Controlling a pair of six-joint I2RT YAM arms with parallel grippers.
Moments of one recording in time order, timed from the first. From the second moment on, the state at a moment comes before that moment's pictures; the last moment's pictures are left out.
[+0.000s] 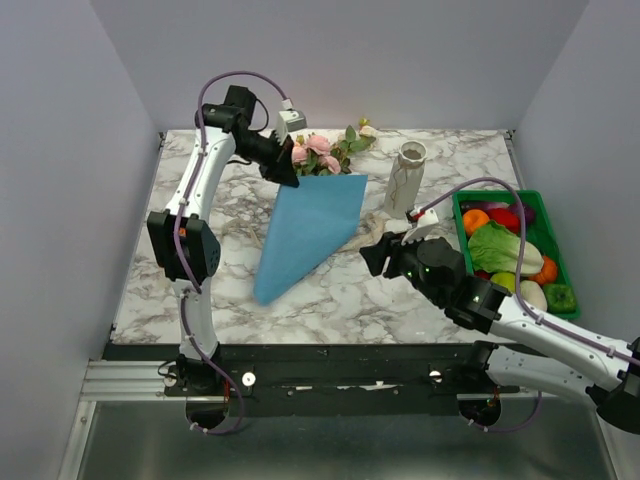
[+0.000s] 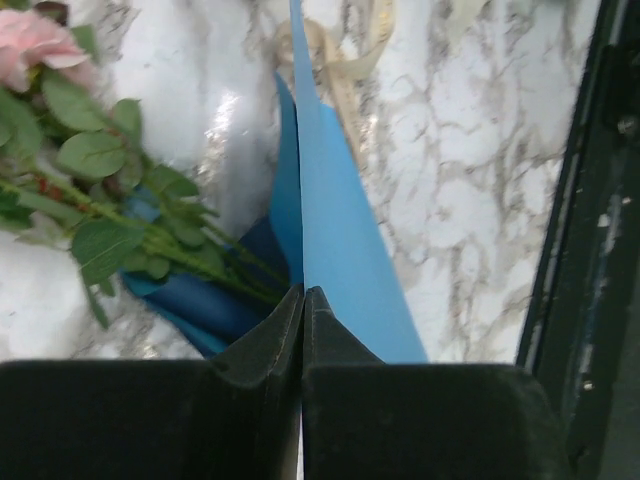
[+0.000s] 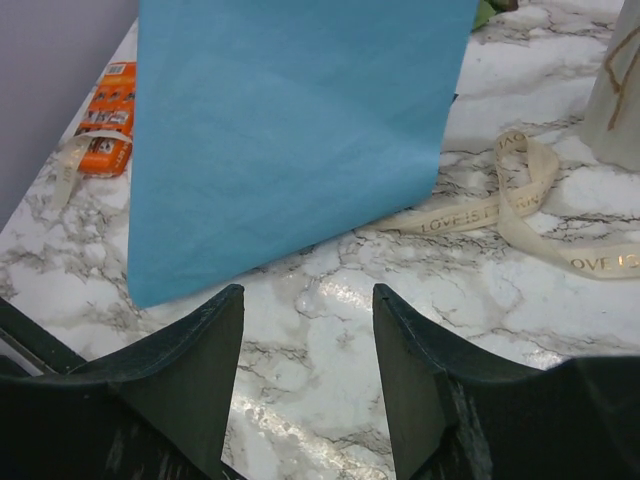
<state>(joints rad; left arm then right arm) -0.16 2.10 2.22 -1.34 0.95 0.75 0.94 0.91 0.68 -0.06 0.37 0.45</state>
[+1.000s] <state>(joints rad) -0.63 1.95 2.15 -1.00 0.52 0.12 0.94 0.61 0.67 -0.23 0.53 0.44</state>
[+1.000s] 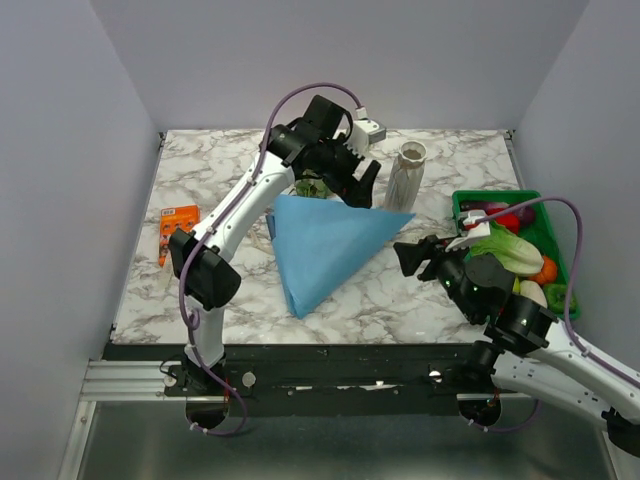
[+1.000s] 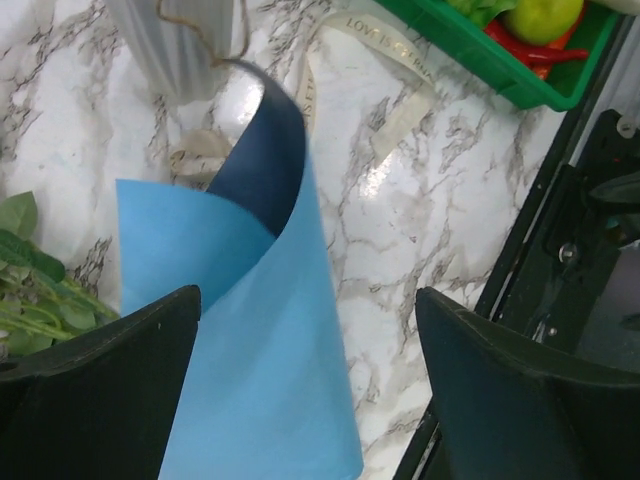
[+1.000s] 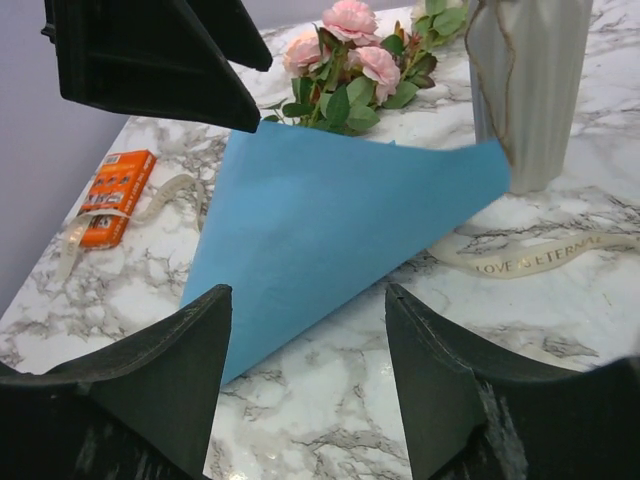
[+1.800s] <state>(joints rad) -0.15 1.89 1.57 -0.80 0.52 0.21 0.94 0.65 0.68 -0.26 0.54 0.44</state>
